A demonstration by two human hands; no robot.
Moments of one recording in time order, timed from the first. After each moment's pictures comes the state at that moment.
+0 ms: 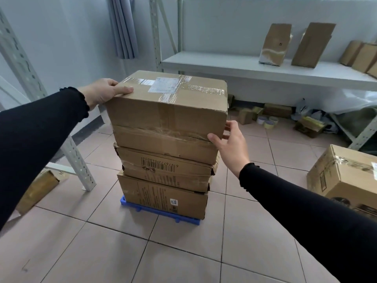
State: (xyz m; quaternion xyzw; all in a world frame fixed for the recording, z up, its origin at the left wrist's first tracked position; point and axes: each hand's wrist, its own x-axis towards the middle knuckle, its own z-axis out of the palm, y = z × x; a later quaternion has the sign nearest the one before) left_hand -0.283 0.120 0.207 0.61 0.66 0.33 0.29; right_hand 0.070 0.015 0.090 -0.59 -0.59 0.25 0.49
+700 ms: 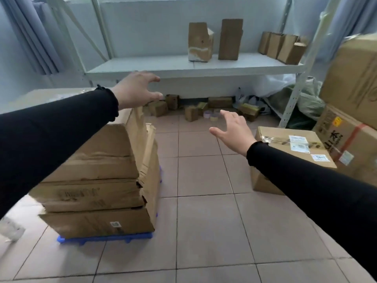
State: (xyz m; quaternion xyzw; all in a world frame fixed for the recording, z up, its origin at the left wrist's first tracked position) left_hand 0.048 0.124 0.239 0.88 0.45 0.16 0.00; right_hand 0.316 0.002 0.120 -0.73 -0.62 0.07 0.29
